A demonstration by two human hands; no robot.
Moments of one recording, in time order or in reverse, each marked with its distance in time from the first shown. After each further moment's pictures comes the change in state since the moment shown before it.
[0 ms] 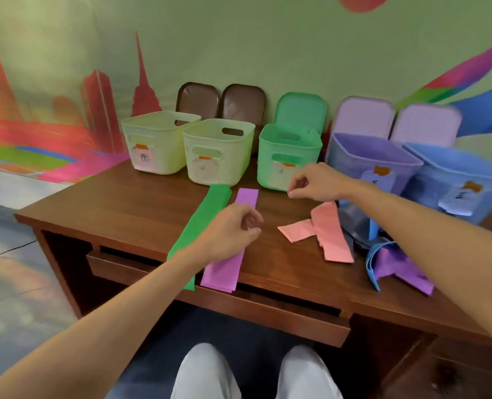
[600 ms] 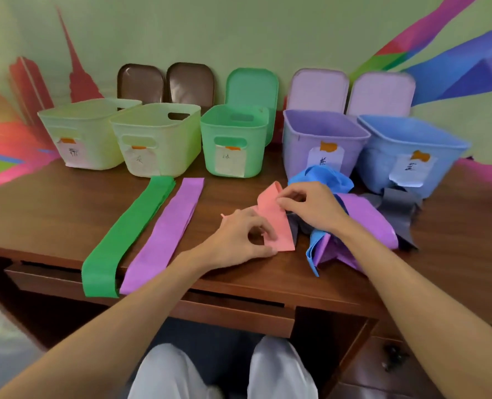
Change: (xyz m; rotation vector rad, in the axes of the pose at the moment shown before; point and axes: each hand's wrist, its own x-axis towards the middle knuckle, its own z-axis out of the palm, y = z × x) left_hand 0.047 0.044 0.104 0.042 -0.258 0.178; right_hand -0.091 0.081 0.050 0.419 0.343 0.147
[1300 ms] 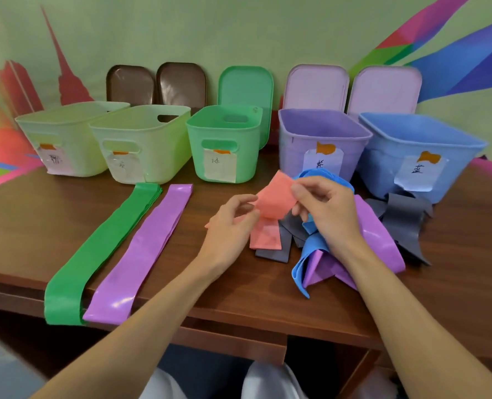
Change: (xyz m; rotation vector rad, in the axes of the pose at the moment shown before) left_hand 0.035 0.002 0.021 -0.471 0.452 -0.213; right_hand -0.012 0.006 -0.006 0.625 0.345 0.023
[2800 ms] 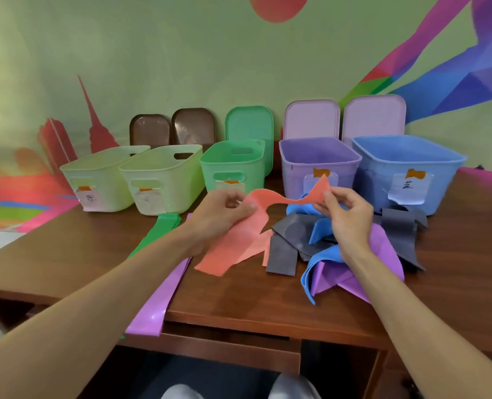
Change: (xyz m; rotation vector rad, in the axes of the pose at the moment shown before) left_hand 0.013 0.072 -0.060 0.132 -0.184 0.015; right_hand 0.009 -0.003 -0.015 0.167 0.410 0.082
